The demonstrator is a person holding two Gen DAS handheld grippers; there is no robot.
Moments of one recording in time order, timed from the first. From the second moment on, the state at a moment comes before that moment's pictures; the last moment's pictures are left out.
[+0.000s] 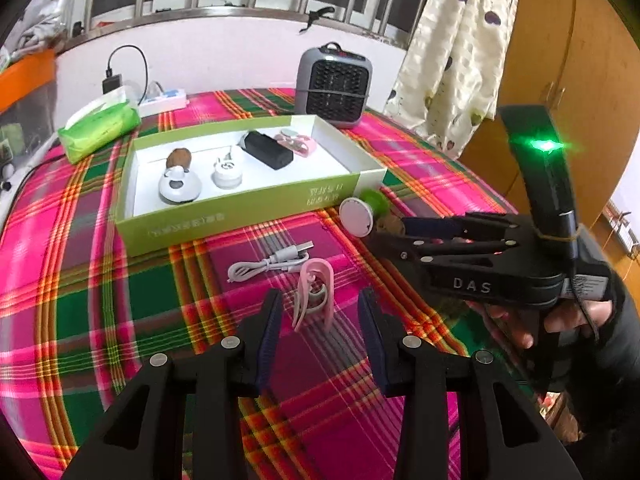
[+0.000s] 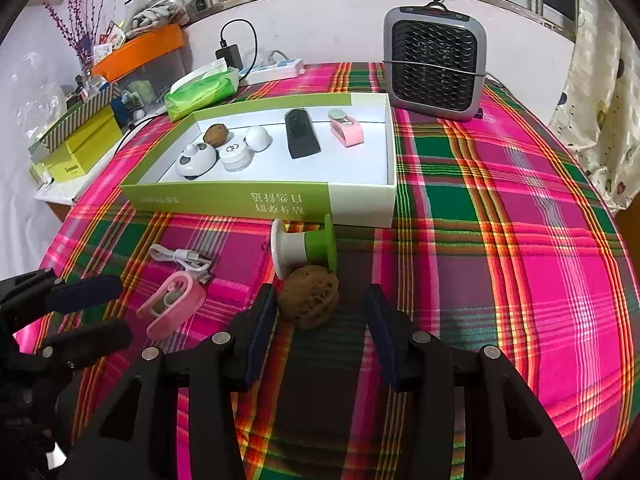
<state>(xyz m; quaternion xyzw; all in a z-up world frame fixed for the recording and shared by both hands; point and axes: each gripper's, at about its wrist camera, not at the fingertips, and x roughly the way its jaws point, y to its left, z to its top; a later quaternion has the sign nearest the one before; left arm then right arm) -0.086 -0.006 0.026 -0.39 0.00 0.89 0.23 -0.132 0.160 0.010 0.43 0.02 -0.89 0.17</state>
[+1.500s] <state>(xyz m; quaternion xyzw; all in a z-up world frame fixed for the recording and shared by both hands) -0.115 0.016 0.010 -0.42 0.03 0.88 0.21 -0.139 0.164 0.009 0.43 0.05 -0.89 0.18</state>
